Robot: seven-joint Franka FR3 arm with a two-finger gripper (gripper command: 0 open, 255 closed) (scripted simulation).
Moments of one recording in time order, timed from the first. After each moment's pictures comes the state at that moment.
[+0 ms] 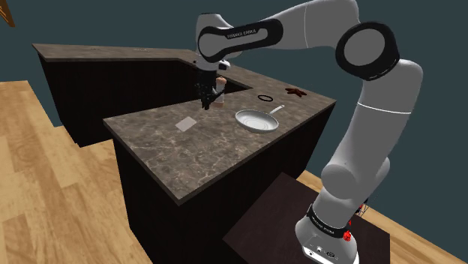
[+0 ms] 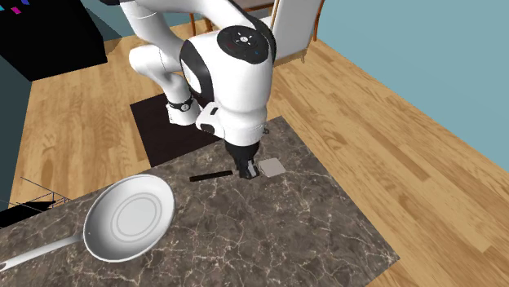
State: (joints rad) arm -0.33 0.15 0.42 -1.78 -0.13 1.90 1.77
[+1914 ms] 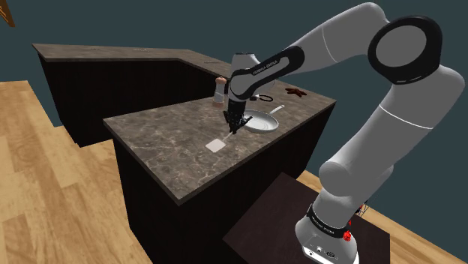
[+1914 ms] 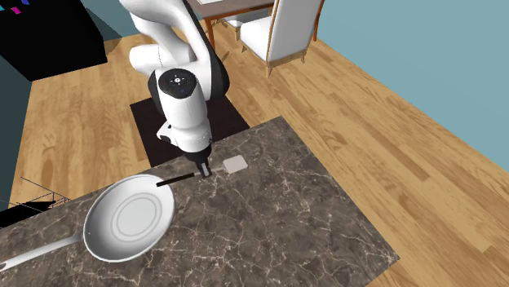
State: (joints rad) arm -0.43 -0.10 0.33 -2.34 -0.04 2.25 1.57
